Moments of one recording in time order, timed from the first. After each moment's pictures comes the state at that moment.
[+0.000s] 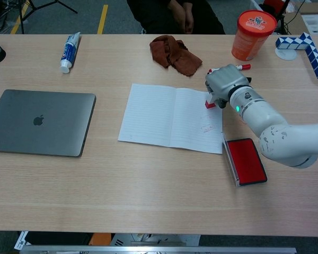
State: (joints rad) left arm 0.08 -1.14 0.02 -1.58 1.54 1.61 0.01; right arm 0.87 -1.81 0.11 -1.19 -0.64 0.96 -0.98
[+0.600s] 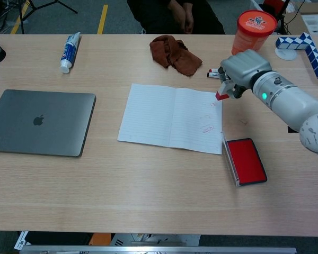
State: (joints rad) left arm 0.08 -1.13 0.02 -1.60 1.56 1.61 0.03; right arm 0.83 -1.56 0.10 -1.48 -0.69 1.00 -0.91
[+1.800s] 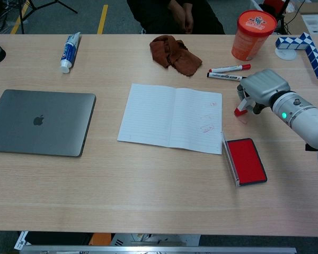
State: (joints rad) left arm 0.08 -1.14 0.03 -1.58 1.55 1.60 0.02; right arm 0.71 -1.61 0.00 -1.27 -0.87 0.96 -0.74
